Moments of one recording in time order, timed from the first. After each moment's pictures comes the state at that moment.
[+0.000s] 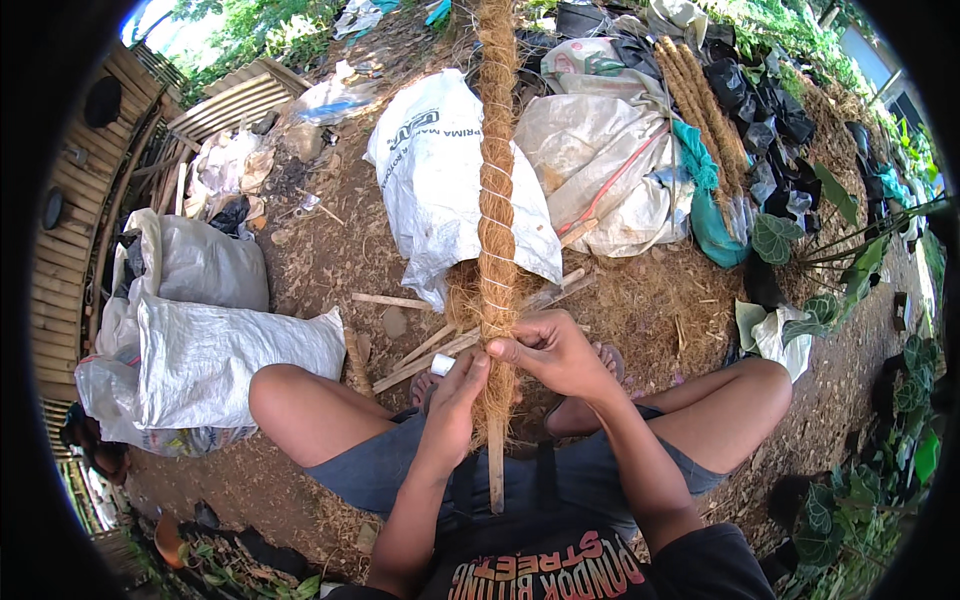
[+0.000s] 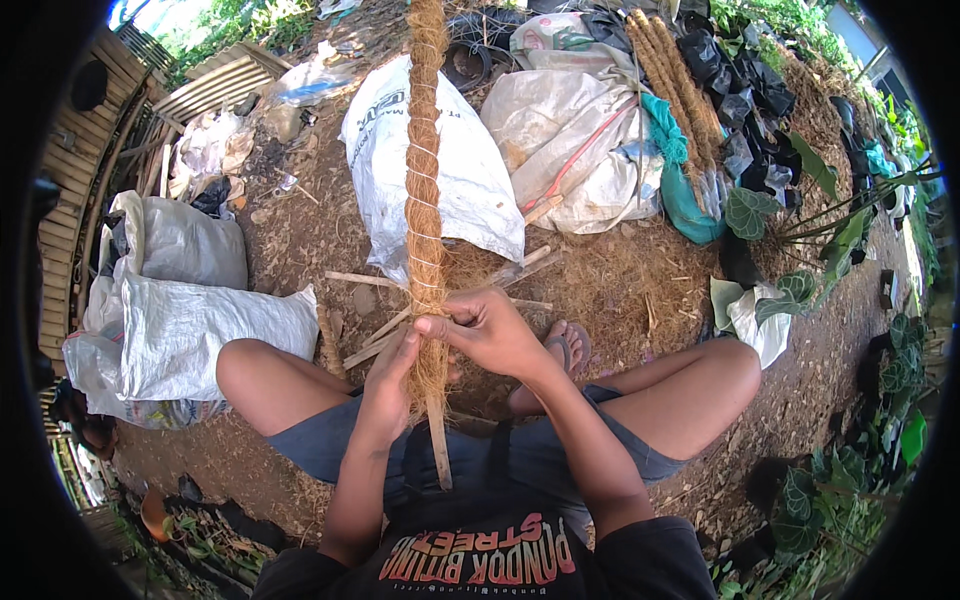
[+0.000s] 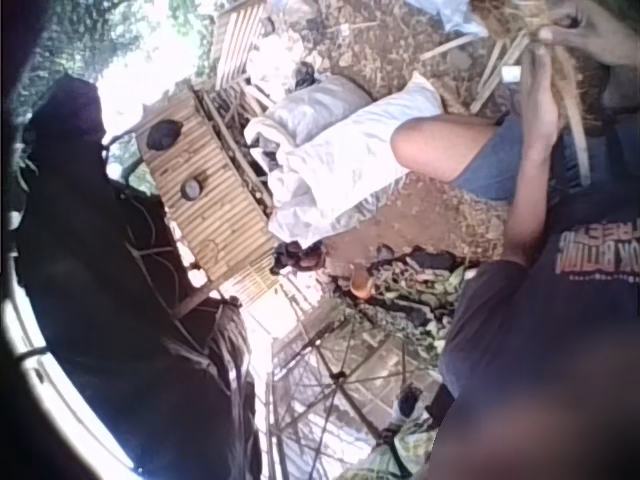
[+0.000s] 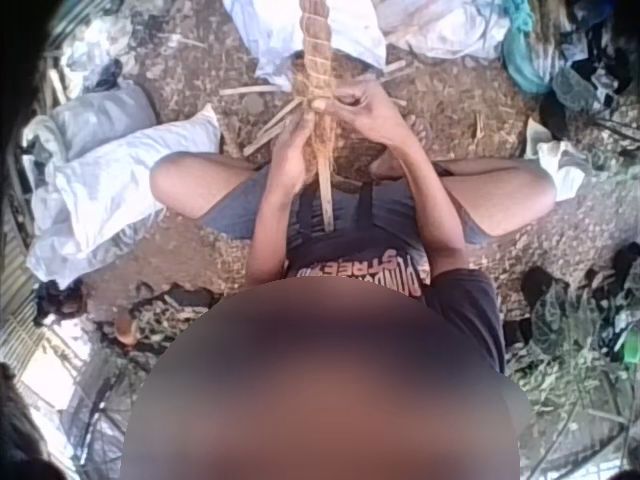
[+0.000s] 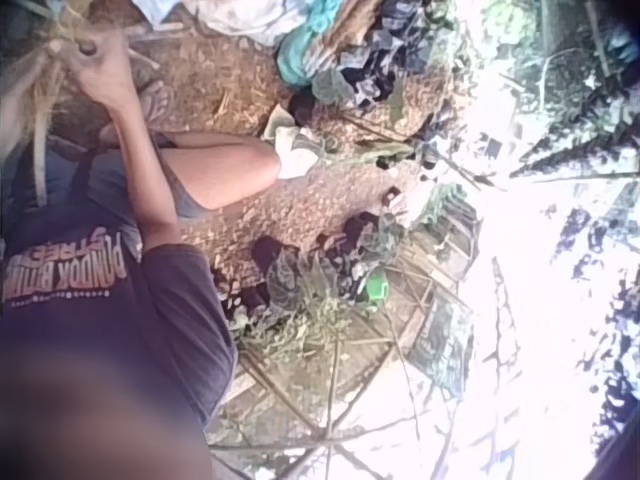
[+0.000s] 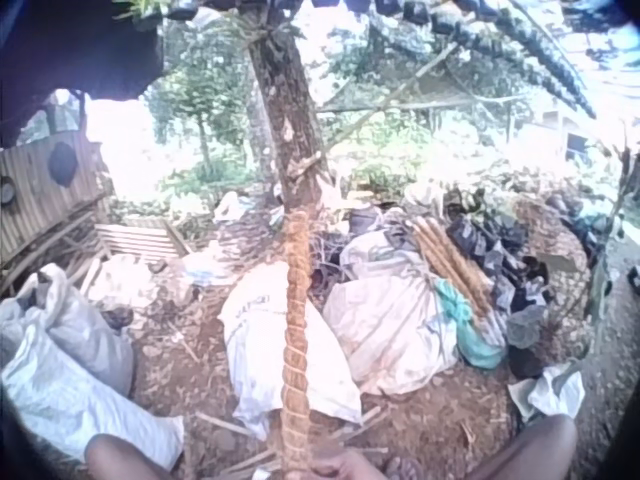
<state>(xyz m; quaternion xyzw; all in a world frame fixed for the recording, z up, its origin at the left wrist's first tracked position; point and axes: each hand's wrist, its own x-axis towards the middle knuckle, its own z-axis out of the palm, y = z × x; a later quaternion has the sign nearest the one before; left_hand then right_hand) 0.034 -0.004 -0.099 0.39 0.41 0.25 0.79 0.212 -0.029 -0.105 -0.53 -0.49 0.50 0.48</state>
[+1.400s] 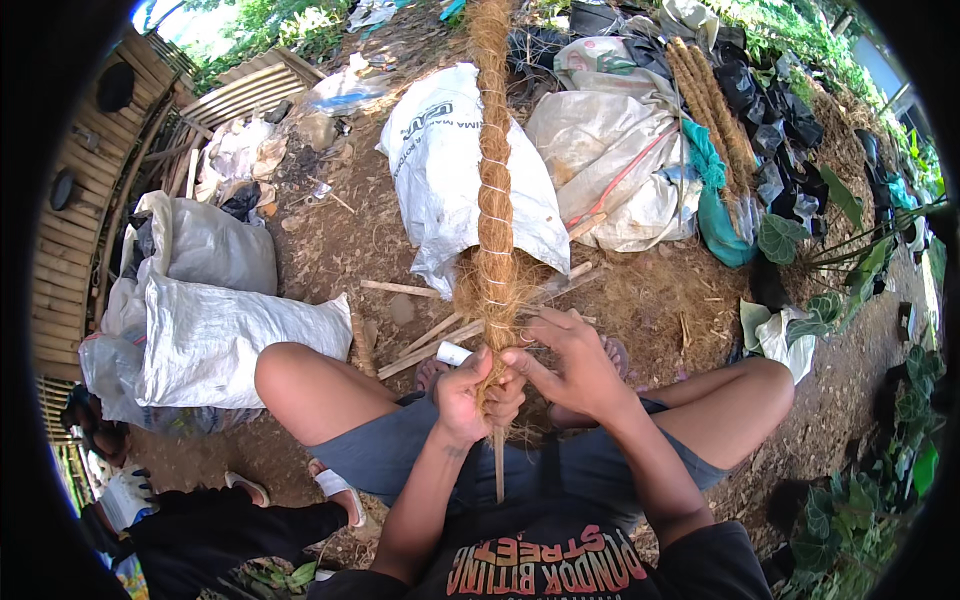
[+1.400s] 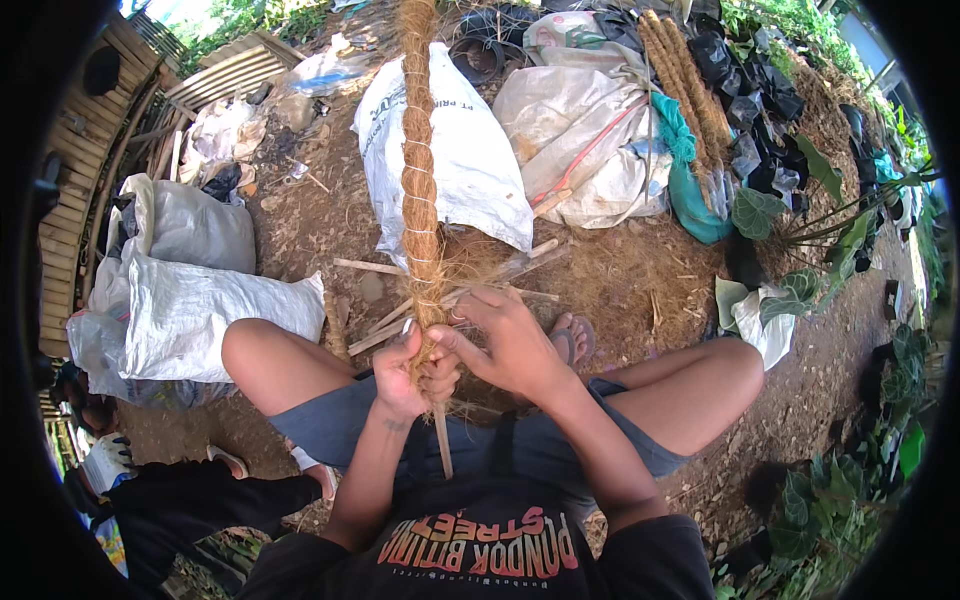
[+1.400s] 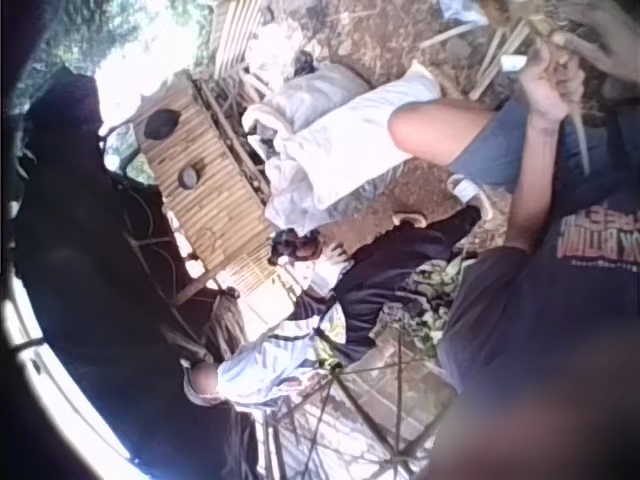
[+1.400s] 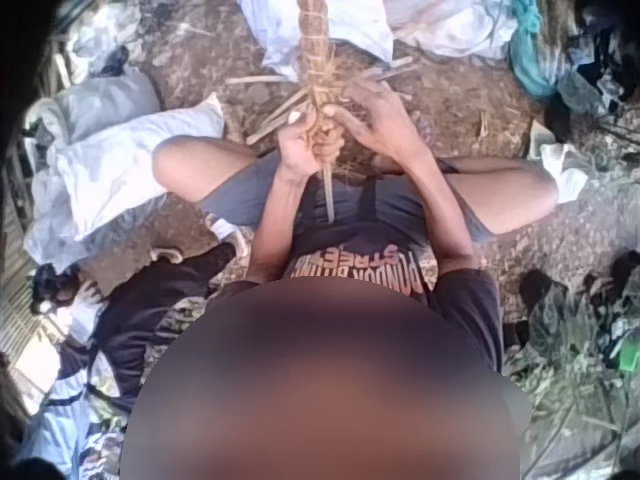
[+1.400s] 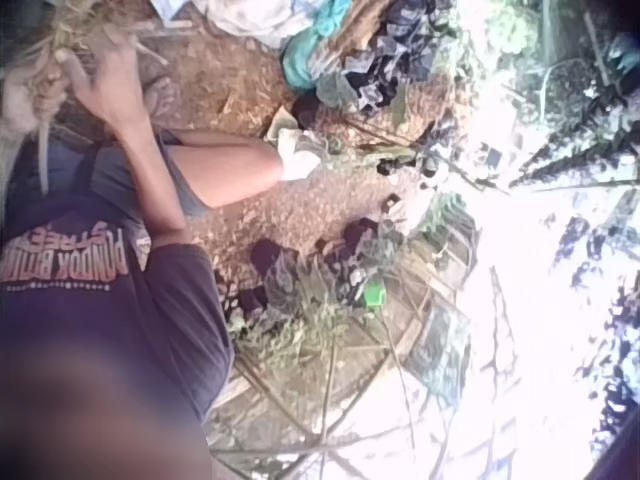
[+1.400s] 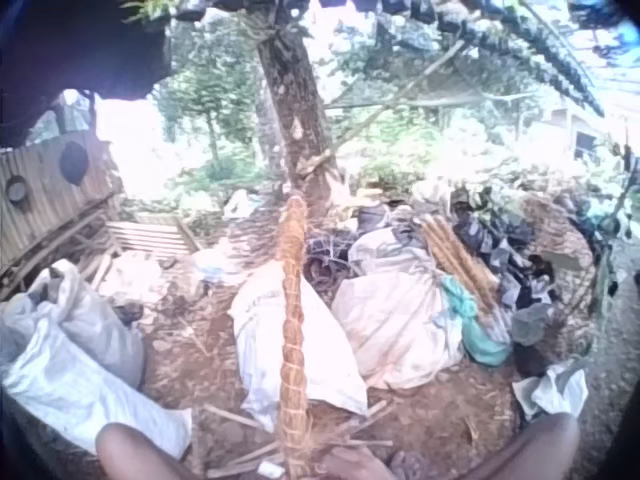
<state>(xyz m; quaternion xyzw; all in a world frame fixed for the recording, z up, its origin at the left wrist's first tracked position) 0.017 0.000 -0.129 0.17 0.12 0.17 0.96 0.203 -0.061 -0.079 -0.62 -0.64 0.25 0.39</state>
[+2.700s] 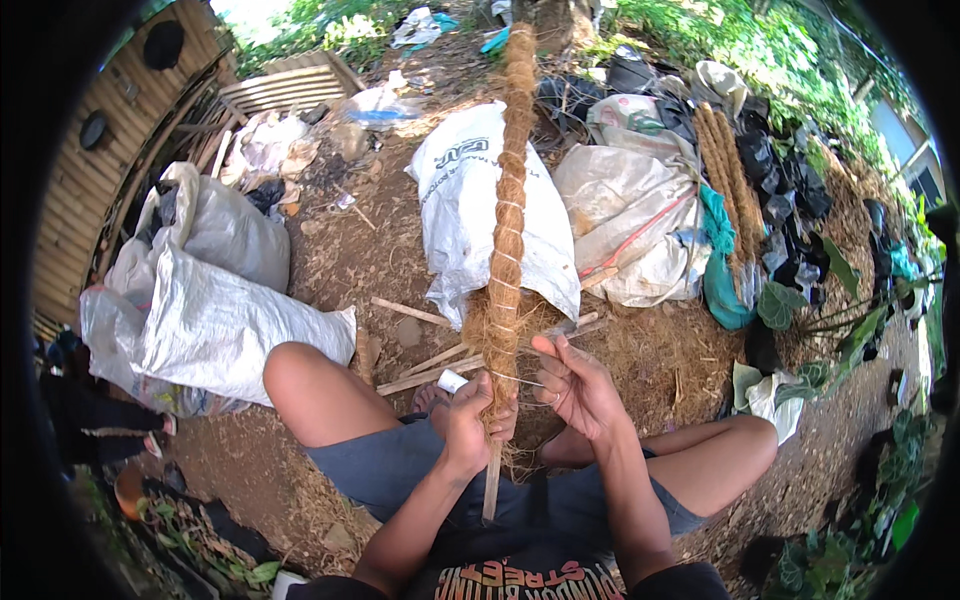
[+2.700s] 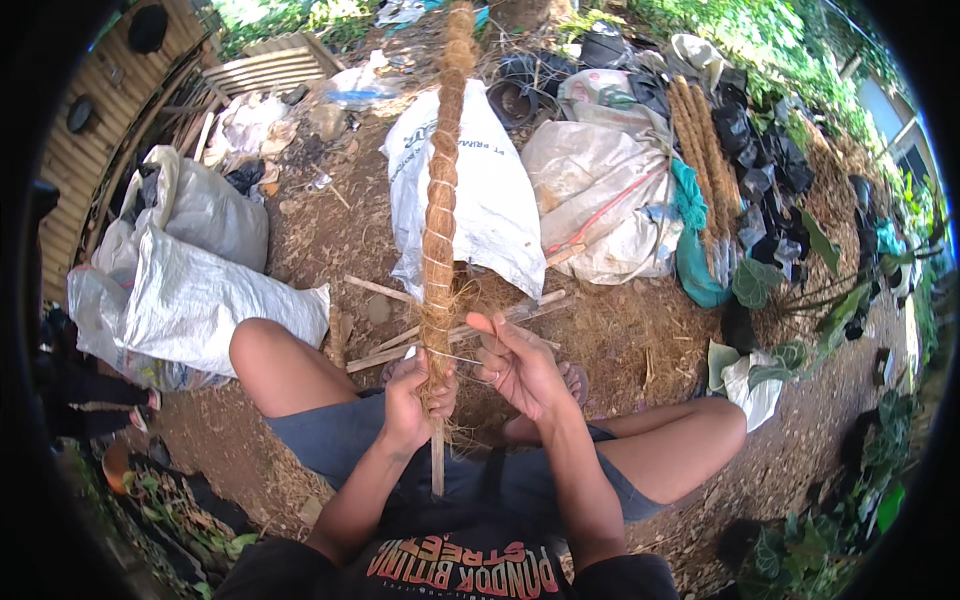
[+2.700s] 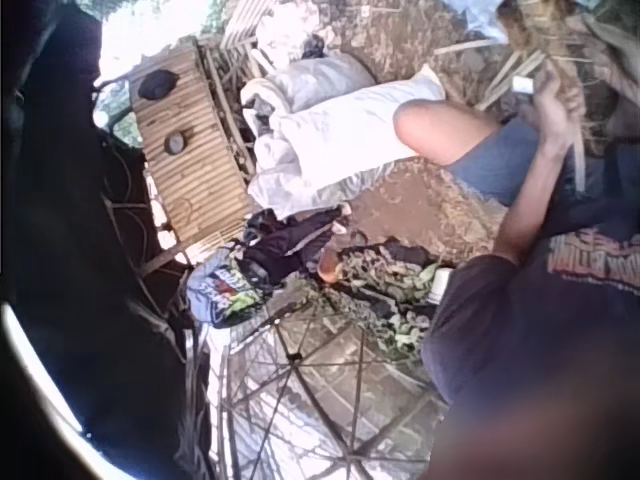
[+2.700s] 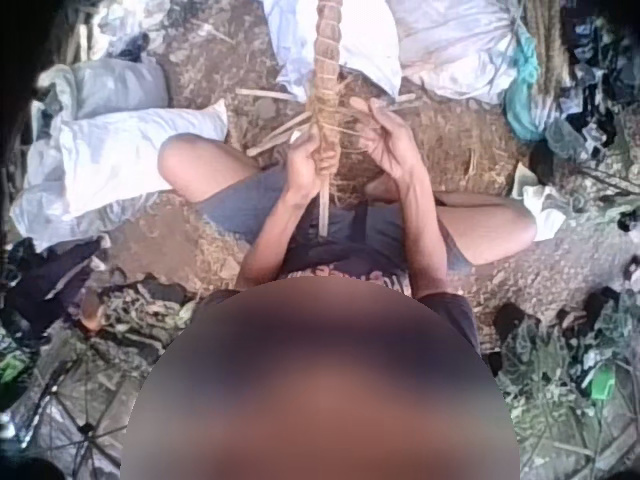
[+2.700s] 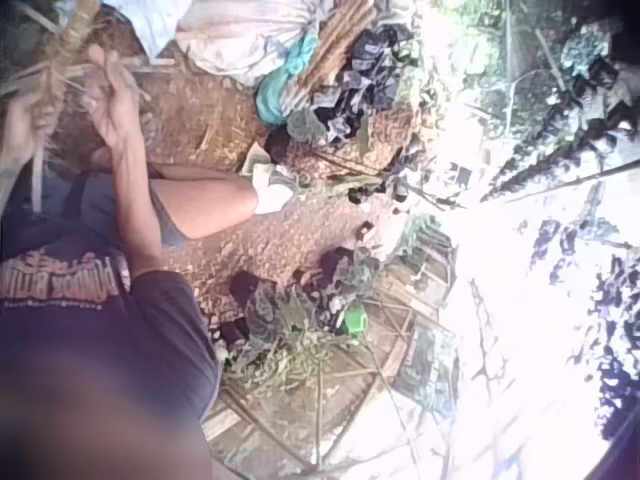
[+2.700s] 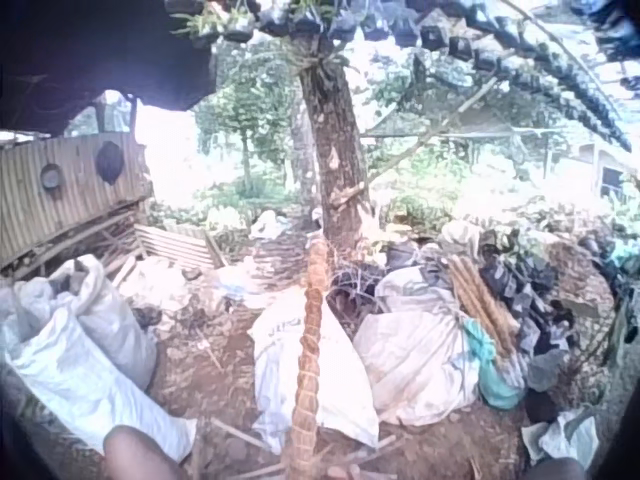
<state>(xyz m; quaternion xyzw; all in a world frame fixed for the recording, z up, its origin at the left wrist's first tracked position) 0.018 -0.013 -0.113 0.23 0.33 0.30 0.87 0.208 -0.045 -0.109 -0.28 -0.03 0.73 0.62</state>
